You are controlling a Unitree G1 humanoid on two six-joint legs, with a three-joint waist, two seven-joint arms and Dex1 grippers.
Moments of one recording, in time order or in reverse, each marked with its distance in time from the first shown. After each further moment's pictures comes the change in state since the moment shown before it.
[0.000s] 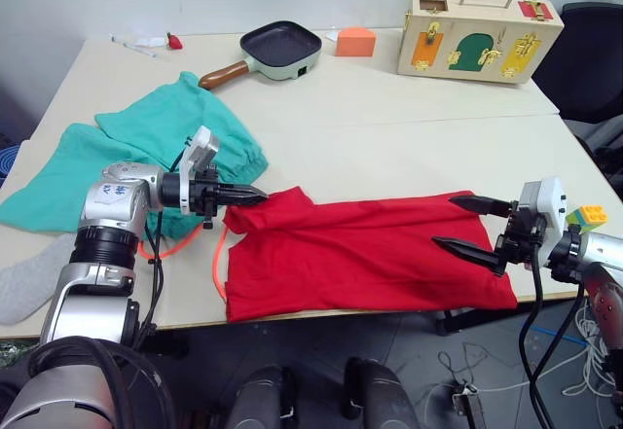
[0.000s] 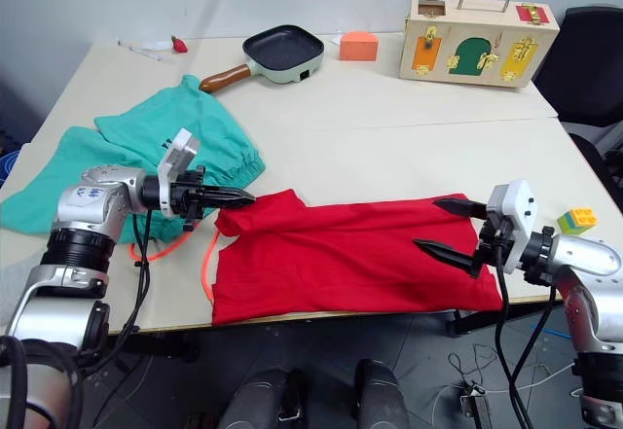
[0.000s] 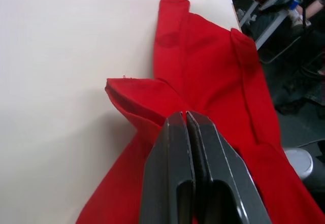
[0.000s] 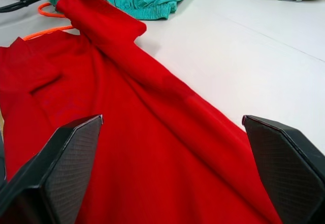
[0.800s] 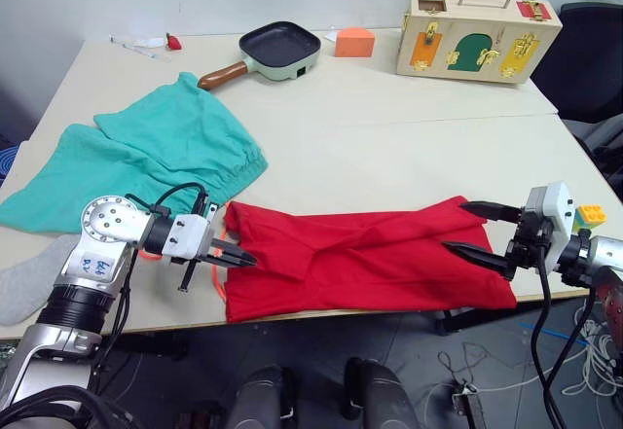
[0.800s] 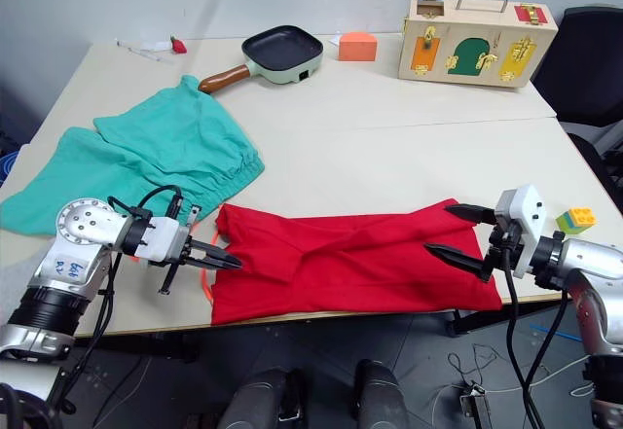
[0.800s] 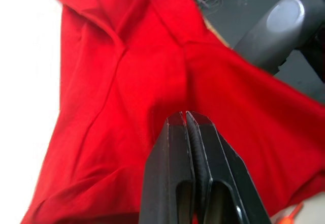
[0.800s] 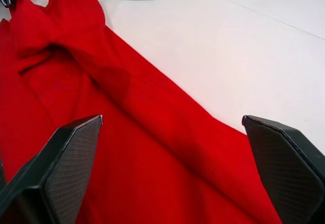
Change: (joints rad) left arm 0.328 0.150 -0.101 -0.259 -0.055 -0.739 -0.030; right arm 0.025 -0.032 -0.018 0.047 -0.027 -0.005 0.021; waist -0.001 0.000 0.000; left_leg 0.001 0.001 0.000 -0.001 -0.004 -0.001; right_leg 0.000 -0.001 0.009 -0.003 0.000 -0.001
